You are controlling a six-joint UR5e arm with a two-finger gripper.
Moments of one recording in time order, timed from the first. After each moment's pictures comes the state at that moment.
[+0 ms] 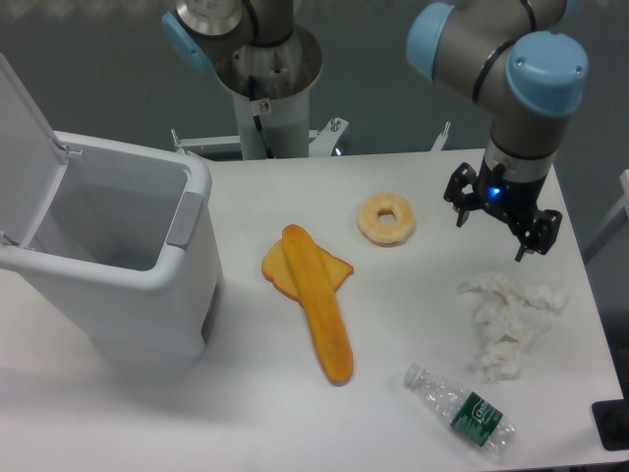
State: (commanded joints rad) arm 2.76 -1.92 -1.43 -1.23 1.56 1.46
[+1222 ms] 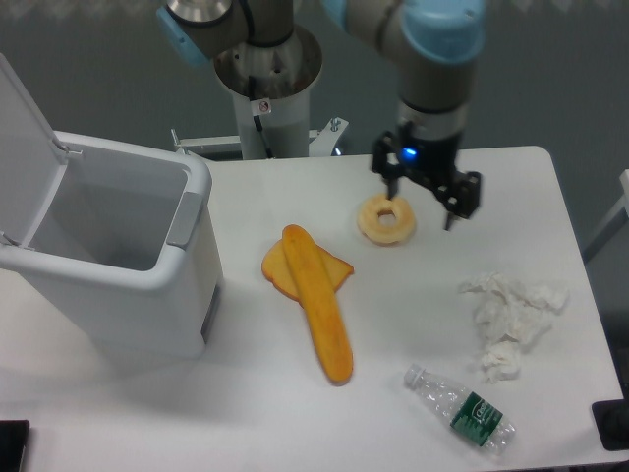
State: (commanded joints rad) arm 2.54 -1.56 -1.68 -1.27 1.54 1.20
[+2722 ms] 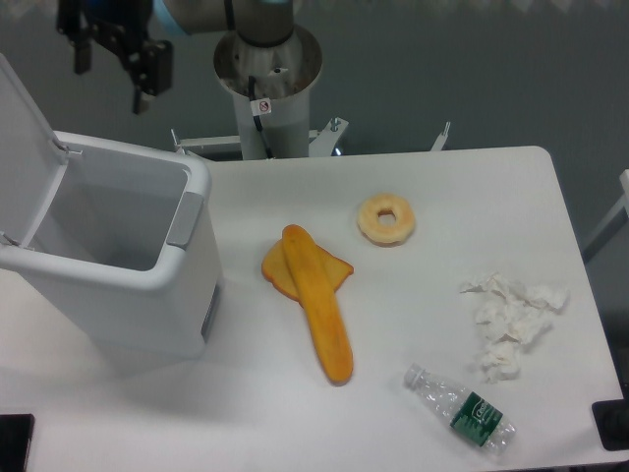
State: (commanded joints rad) arm 2.06 -1.34 -1.66 -1.52 1.20 0.61
